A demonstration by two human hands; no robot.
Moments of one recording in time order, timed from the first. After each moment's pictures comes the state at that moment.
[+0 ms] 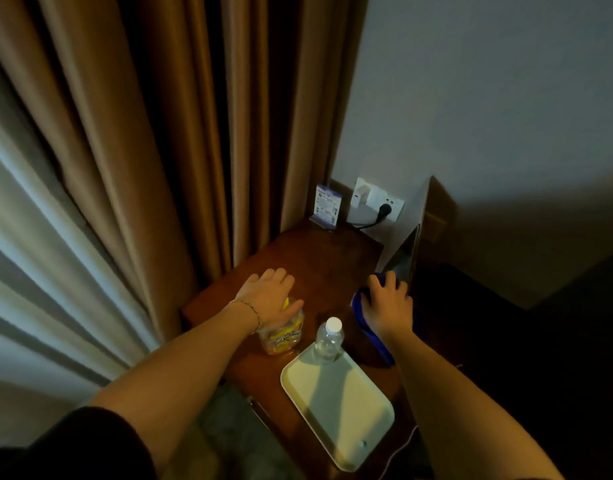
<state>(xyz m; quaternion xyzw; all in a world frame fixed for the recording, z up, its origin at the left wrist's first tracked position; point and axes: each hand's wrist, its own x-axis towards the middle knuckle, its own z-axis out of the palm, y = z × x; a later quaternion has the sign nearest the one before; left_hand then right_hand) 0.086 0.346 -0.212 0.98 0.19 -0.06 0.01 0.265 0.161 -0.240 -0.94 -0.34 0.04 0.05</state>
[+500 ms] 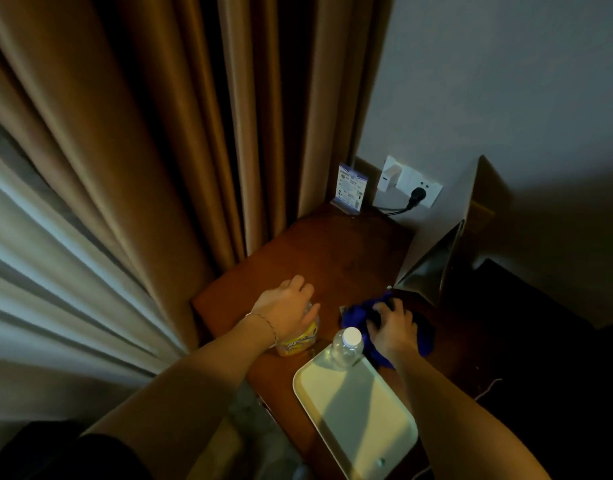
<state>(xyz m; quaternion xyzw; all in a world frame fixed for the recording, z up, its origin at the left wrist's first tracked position) 0.110 0.349 -0.263 0.98 0.20 -0.03 0.02 0.284 0.179 -0.337 -0.92 -0.31 0.21 0.07</state>
